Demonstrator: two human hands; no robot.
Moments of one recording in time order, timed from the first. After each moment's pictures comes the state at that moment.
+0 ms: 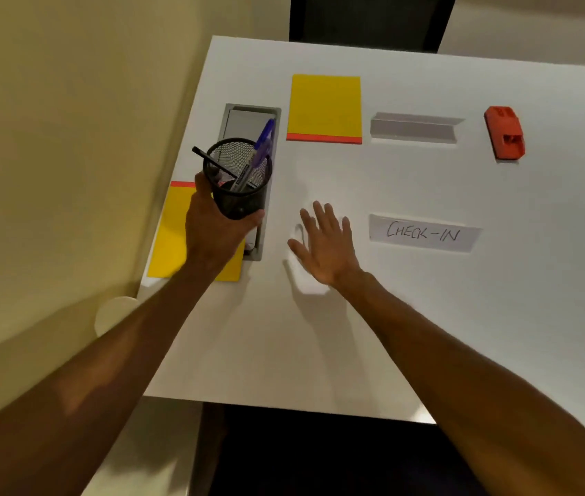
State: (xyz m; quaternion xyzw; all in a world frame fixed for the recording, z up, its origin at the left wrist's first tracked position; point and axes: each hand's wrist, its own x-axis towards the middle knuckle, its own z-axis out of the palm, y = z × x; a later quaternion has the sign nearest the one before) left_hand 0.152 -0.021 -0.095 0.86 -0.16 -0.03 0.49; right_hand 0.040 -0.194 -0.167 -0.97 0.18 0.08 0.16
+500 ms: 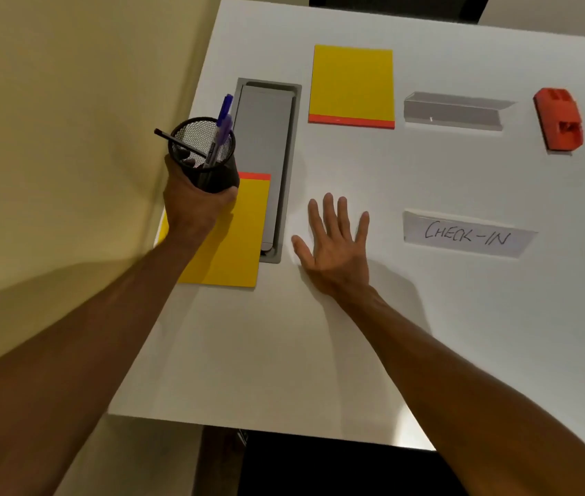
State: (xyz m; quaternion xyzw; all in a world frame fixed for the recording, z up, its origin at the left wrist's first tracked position) left_hand 0.240 0.000 -0.155 0.86 -0.07 -0.03 0.50; right_hand 0.065 -0.170 -0.227 -0.98 0.20 0.00 0.05
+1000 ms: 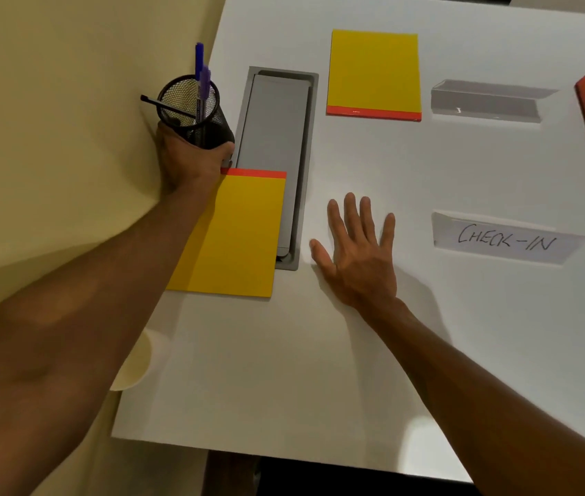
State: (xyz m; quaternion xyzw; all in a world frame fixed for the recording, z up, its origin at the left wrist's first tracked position) left_hand 0.325 -0.026 -0.177 0.86 0.05 -0.03 0.50; right_hand 0.065 -0.170 -0.232 -0.98 0.20 -0.02 0.04
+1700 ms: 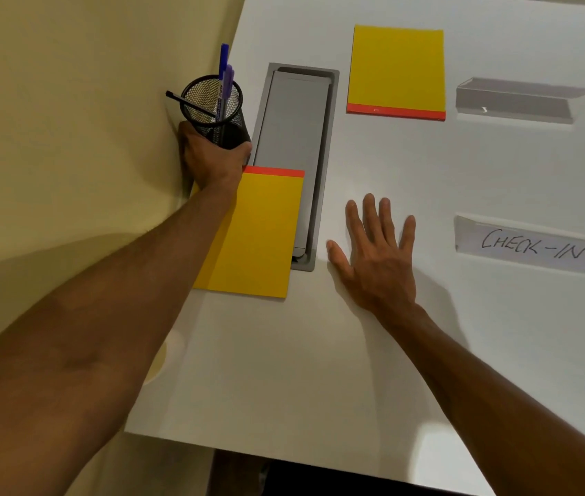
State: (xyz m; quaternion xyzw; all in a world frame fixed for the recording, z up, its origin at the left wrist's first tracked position) left_hand 0.316 -0.034 -0.176 0.88 0.08 0.00 0.47; right_hand 0.067 -0.170 -0.232 -0.98 0.20 -0.01 0.02
